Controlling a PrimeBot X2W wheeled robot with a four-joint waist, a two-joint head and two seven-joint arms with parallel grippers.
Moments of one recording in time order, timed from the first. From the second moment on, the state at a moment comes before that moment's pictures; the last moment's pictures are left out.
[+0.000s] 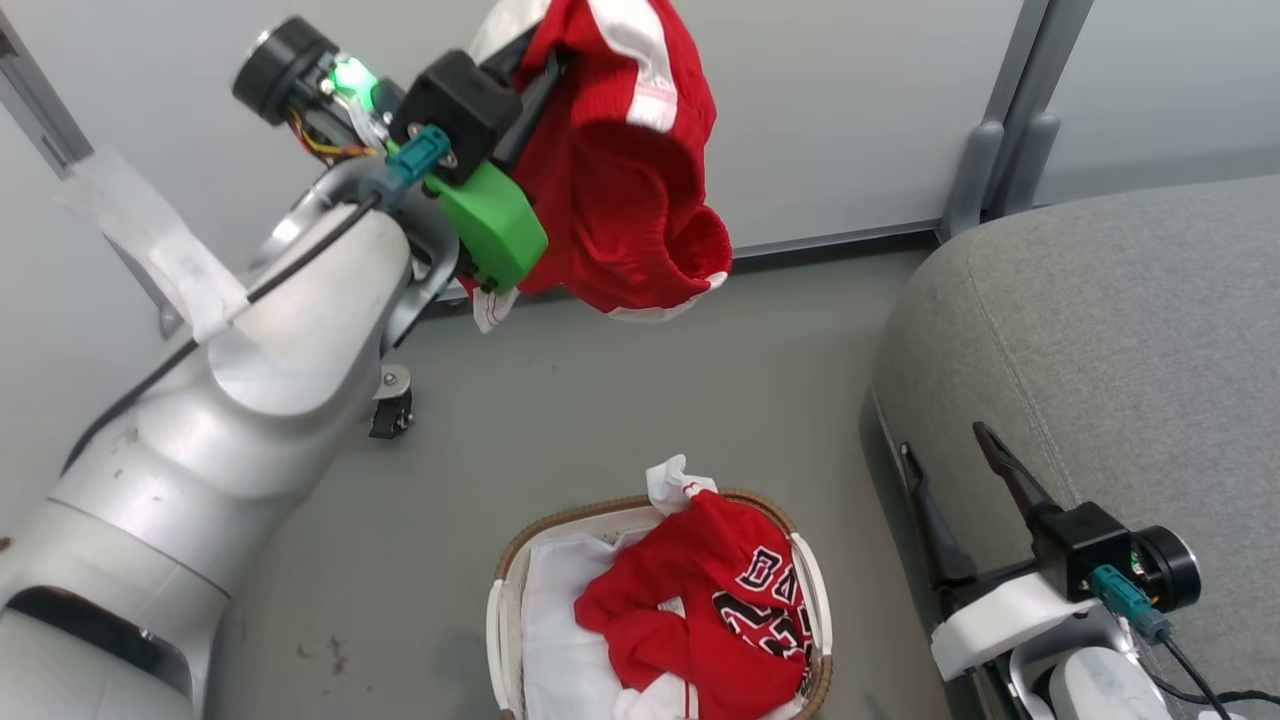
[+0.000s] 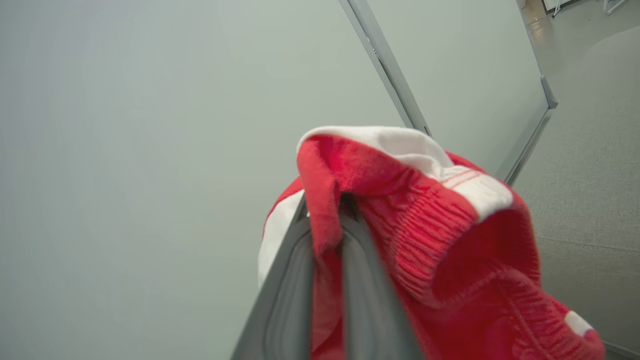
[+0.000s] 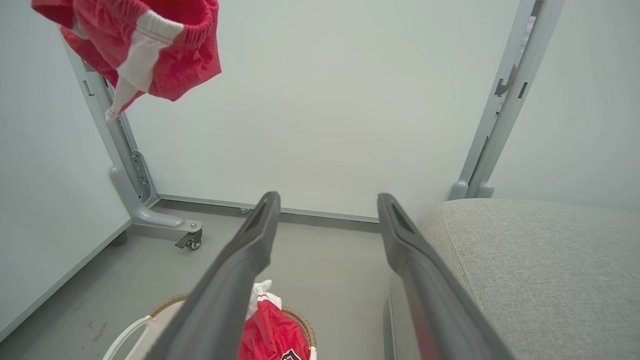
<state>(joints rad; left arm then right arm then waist) -1.11 0.26 -0.91 0.65 -0.42 -0.13 -0.25 -0.09 -0.05 0.07 0.19 0.04 0.13 -0.26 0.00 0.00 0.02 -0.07</state>
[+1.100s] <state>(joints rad) -1.18 0.20 -1.07 0.56 -0.52 -0.13 -0.24 -0.45 -0.05 0.39 0.31 -0.14 0.13 -0.26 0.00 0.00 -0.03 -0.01</state>
